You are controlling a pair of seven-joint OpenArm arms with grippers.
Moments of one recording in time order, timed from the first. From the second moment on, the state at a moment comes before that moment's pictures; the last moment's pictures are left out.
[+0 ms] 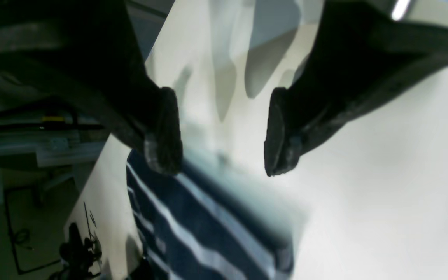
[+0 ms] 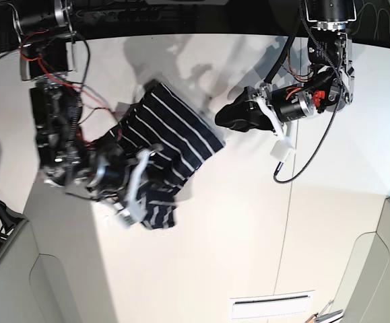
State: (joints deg) left arm 6.2 -8.9 -9.5 83.0 -57.8 -36.0 62.6; right arm 13.0 9.6 -10.0 89.8 26.8 29.0 -61.7
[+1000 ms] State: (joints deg) left arm 6.2 -9.3 -23.4 83.1 -70.8 -36.0 72.3; right arm 13.0 6.4 -36.0 95.9 14.0 23.5 -61.8
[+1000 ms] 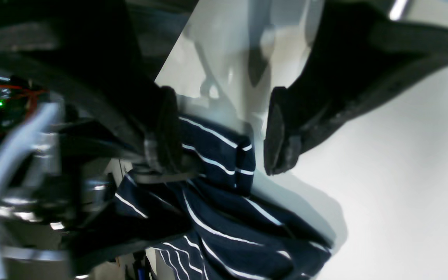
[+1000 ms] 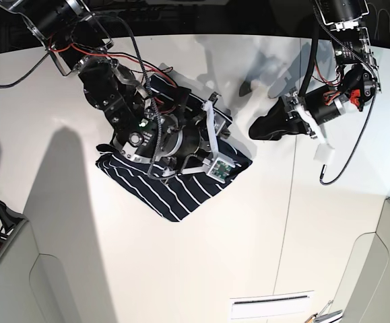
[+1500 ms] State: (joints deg) left arm 6.2 -12.5 -23.4 83.1 -70.9 -36.0 72.3; right arm 12.5 6.1 -28.8 102.0 13.7 21.6 -63.8
